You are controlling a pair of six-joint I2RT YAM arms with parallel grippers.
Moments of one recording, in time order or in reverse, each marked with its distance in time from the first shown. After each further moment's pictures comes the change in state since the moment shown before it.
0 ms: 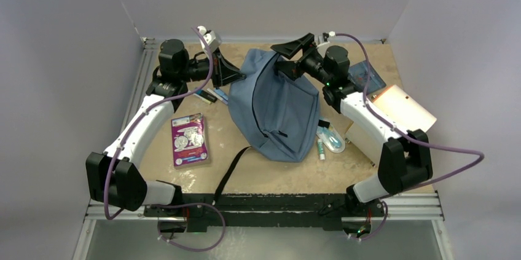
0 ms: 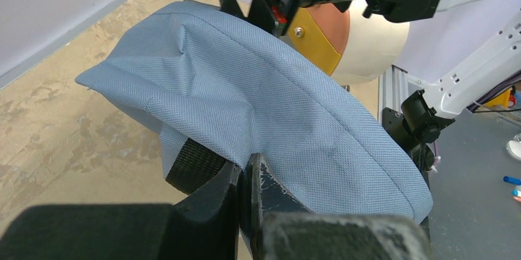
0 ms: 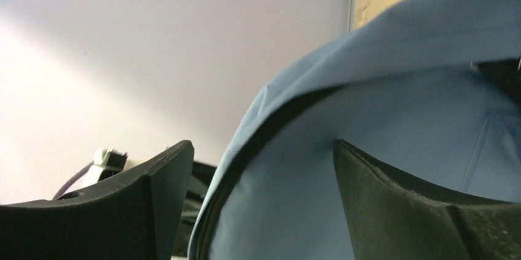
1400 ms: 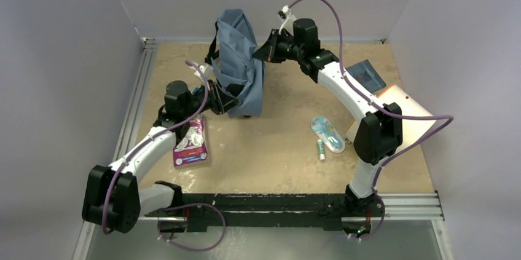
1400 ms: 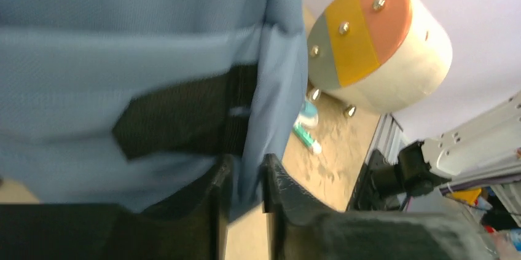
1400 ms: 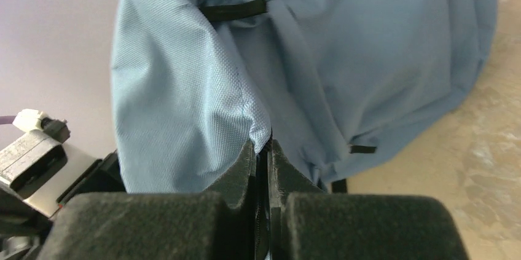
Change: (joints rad) left arm -0.014 -0.145 -0.497 0.360 -0.292 -0.363; right arm 0.097 0.358 0.626 -0.539 -0.032 -0.828
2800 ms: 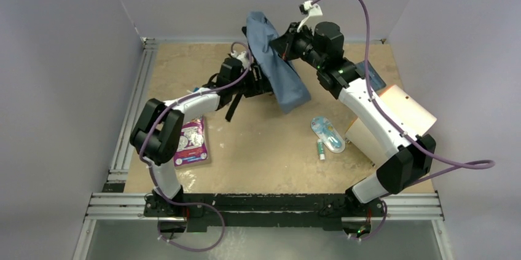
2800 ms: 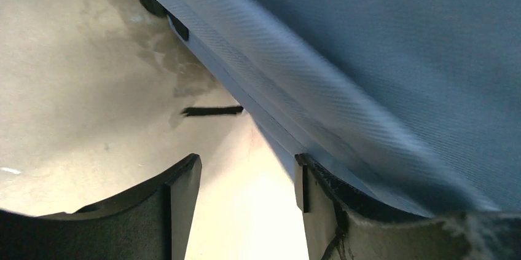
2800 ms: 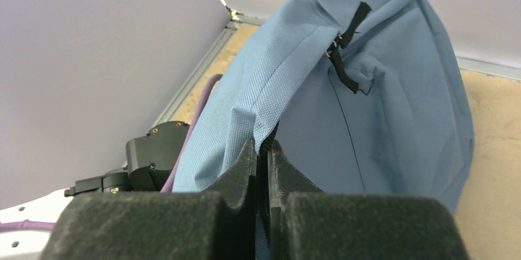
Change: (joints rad) left arm -0.219 0.617 0.510 -0.282 -0.404 -0.211; right arm 0.044 -0.312 -0.181 0.070 0.290 -0.182
